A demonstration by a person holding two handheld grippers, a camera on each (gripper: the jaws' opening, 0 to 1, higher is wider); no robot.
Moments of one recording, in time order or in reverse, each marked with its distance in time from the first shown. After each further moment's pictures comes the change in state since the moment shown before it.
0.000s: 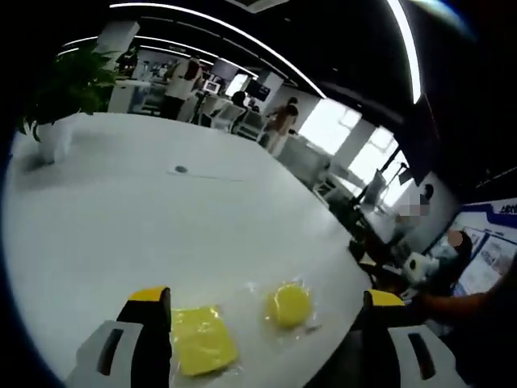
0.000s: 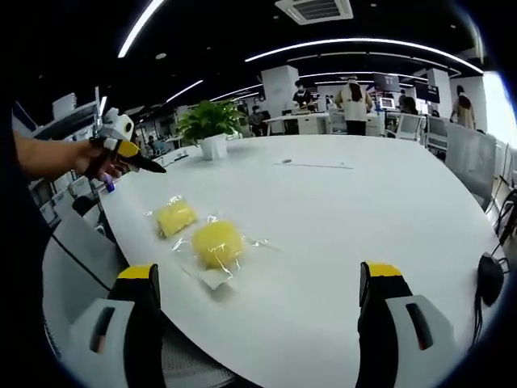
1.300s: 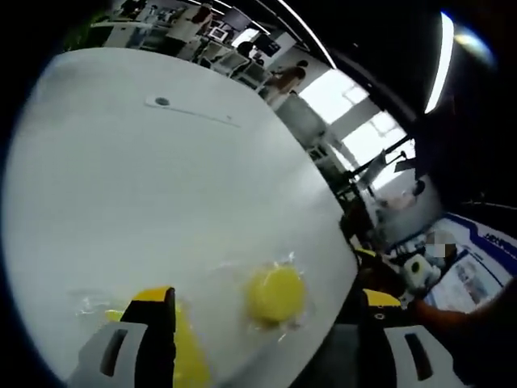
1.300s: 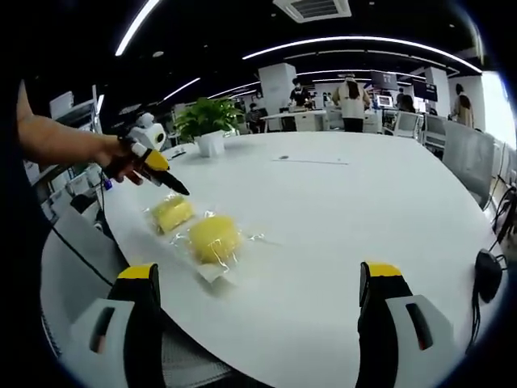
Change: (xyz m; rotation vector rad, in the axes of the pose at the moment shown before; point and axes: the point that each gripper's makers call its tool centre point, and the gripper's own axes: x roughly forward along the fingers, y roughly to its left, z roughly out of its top) left arm 0.082 0.002 -0.038 -0.179 0.253 -0.128; right arm -0.004 -0.007 -0.006 0.001 0.018 -0.016
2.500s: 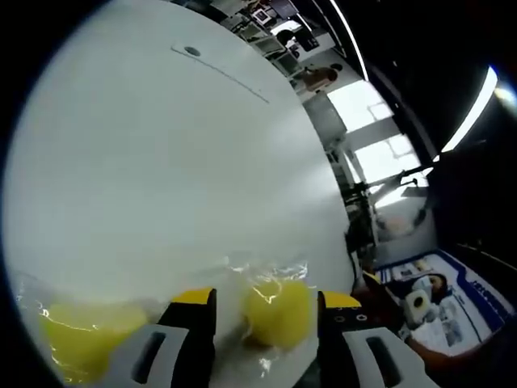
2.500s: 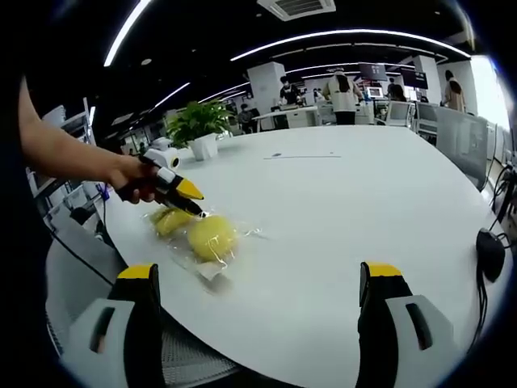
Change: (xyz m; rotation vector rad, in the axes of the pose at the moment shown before) left arm 0.055 0.015 -0.008 -0.234 0.032 -0.021; right arm -0.005 -0.001 -0.005 0.073 0.000 -0.015
